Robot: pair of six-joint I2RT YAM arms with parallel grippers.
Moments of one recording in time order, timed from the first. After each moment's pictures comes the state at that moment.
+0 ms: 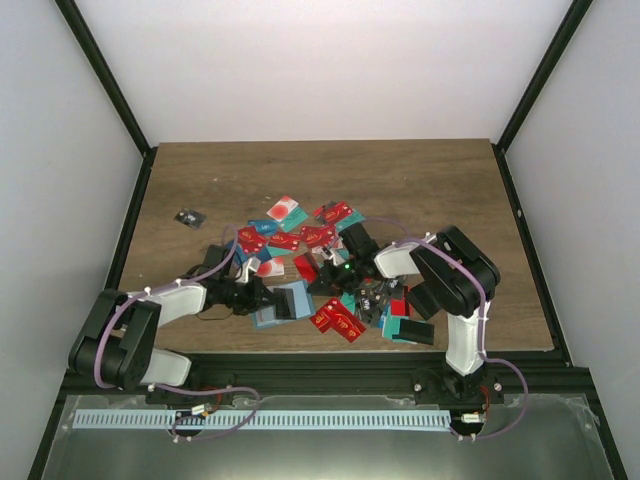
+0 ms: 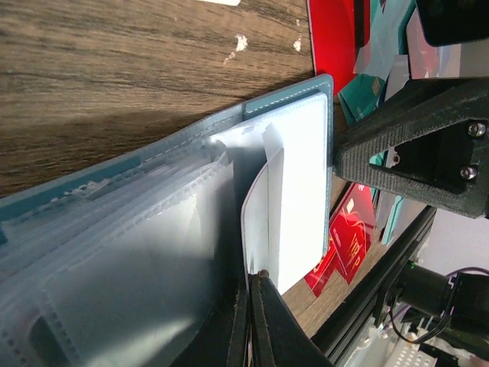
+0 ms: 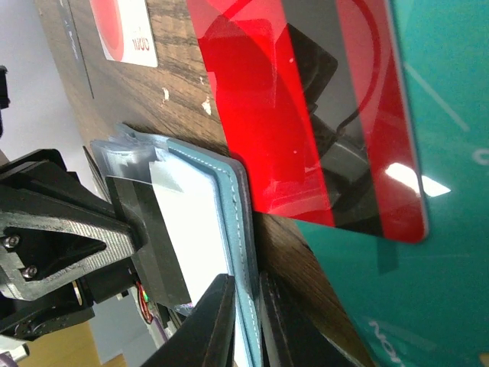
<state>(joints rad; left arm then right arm) -0.31 1.38 0.44 -0.14 0.74 -0.63 0.64 1.94 0.91 0.03 -0.84 0.79</state>
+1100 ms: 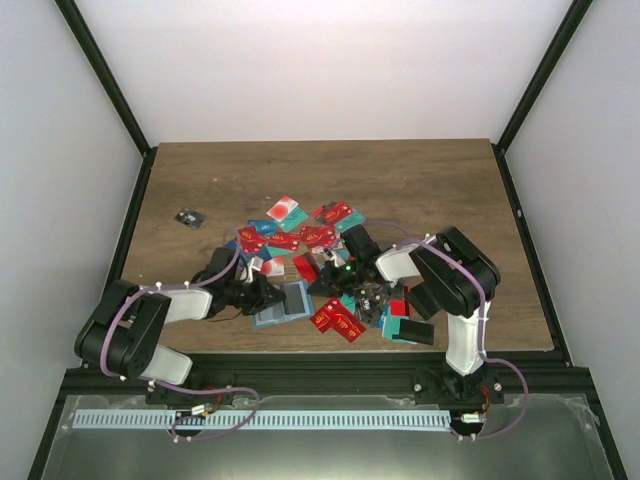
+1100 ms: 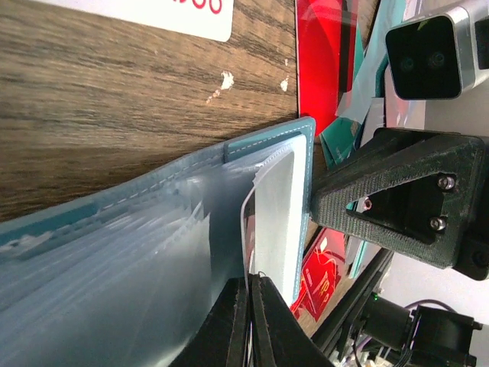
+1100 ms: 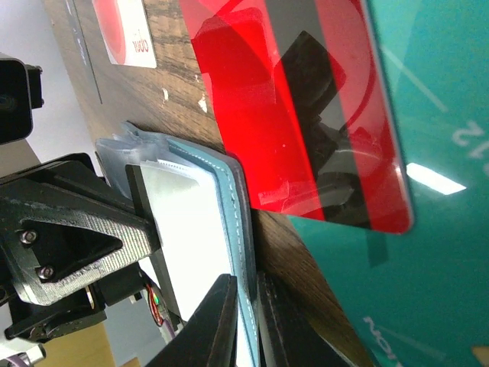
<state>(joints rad) -0.36 1.44 0.37 0.17 0.73 -0.89 0.64 1.94 0.88 0.10 -0.84 0.84</state>
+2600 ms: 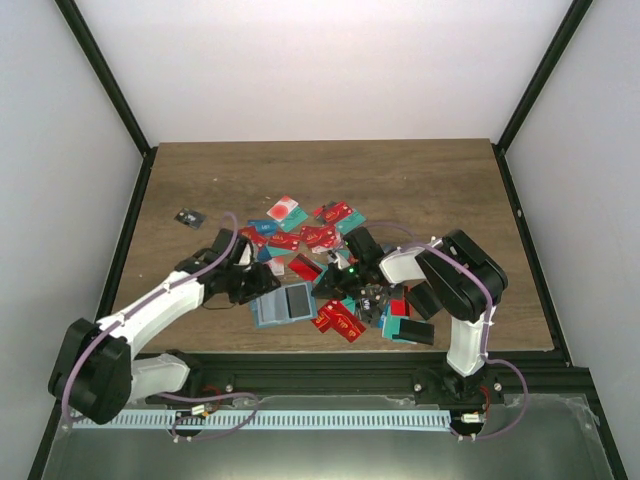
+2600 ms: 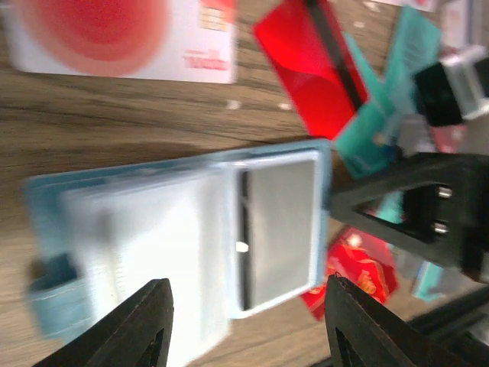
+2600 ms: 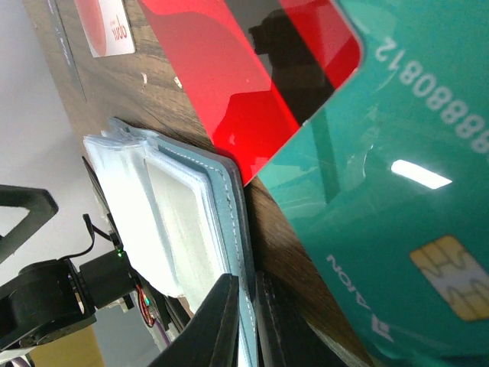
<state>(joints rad) -0.47 1.22 0.67 -0.50 0.39 -0.76 0.64 1.89 0.84 0.07 -0.80 0.85</state>
